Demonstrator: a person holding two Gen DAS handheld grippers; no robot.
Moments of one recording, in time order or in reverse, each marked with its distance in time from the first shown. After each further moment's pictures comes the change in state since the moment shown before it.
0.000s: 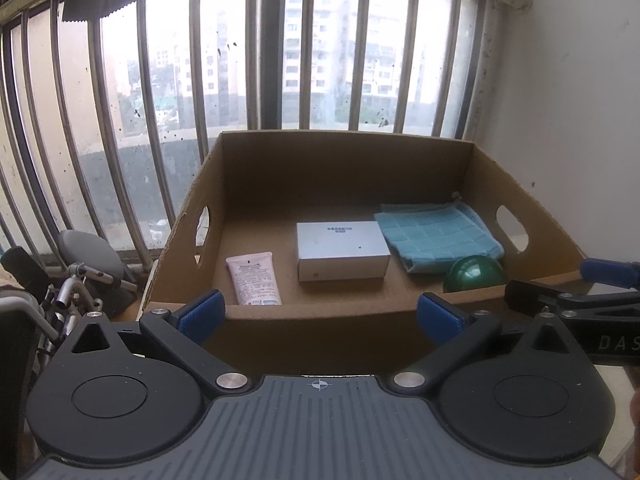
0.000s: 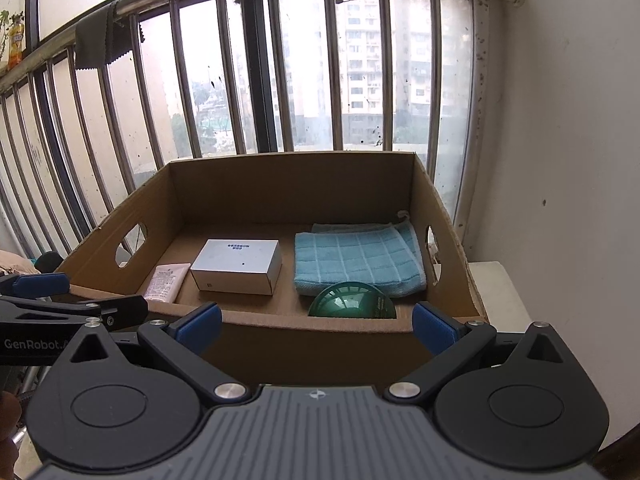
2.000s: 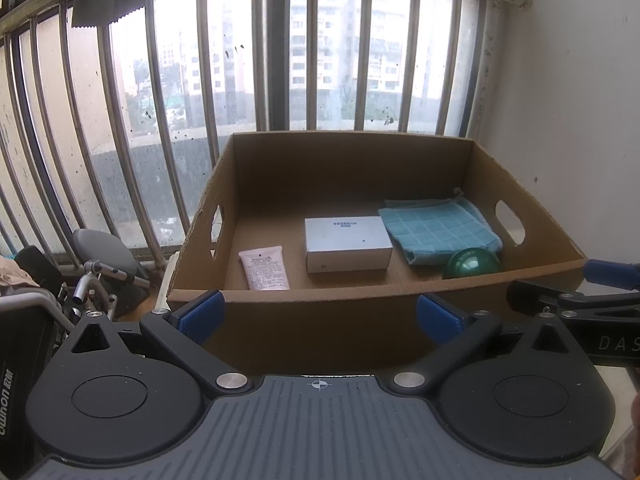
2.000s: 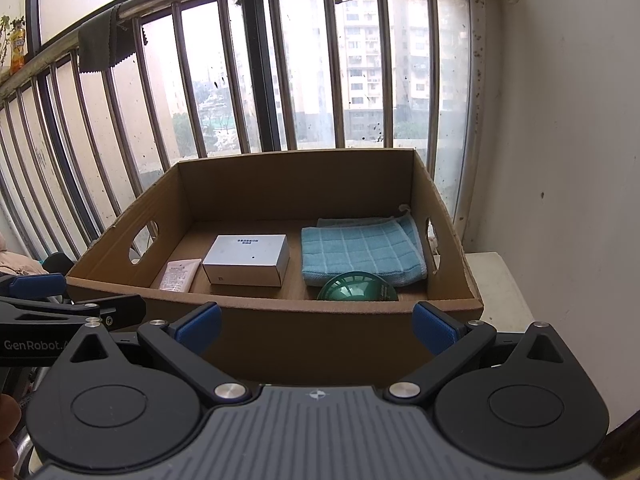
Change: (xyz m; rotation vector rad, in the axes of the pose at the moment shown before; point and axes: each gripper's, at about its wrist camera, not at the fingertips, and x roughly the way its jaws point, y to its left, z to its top) left arm -0.020 -0.004 -0.003 0.007 0.012 0.032; right arm -0.018 0.004 -0.004 0.021 0.015 0.010
